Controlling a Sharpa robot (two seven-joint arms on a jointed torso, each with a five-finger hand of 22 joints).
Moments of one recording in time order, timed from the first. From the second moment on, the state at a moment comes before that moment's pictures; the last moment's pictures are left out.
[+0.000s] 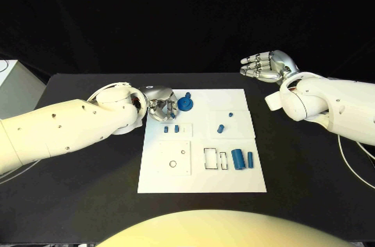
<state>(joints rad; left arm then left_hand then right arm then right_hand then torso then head) 1.23 -0.72 -0.08 1.41 -1.46 -0.09 -0.08 1.41 -0.20 0.67 -0.01 0.13 1.03 0.12 0.35 0.31 1.06 0.05 0.57 0.09 1.25 0.00 1.43 0.88 0.17 1.01 0.10 1.11 1.01 1.32 -0.82 -0.18 1.31 -0.43 -0.47 0.27 1.30 -0.20 0.48 0.04 0.39 0.80 0.21 0.16 0.22 0.96 0.22 0.06 0.06 0.90 0.20 0.07 0.17 0.17 0.60 0.29 0.06 0.10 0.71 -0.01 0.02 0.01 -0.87</state>
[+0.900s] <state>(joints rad) 1.23 -0.71 -0.08 1.41 -1.46 -0.07 -0.08 1.41 -0.20 0.67 -0.01 0.12 1.03 0.13 0.35 0.31 1.07 0.05 0.56 0.09 1.25 -0.01 1.43 0.88 0.17 1.01 0.10 1.11 1.01 1.32 -0.82 -0.18 1.31 -0.43 -0.46 0.27 1.30 -0.20 0.48 0.04 0.39 0.80 0.21 0.16 0.22 0.96 0.22 0.06 0.06 0.90 0.20 0.07 0.17 0.17 0.60 0.29 0.06 0.10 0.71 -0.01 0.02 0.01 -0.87</state>
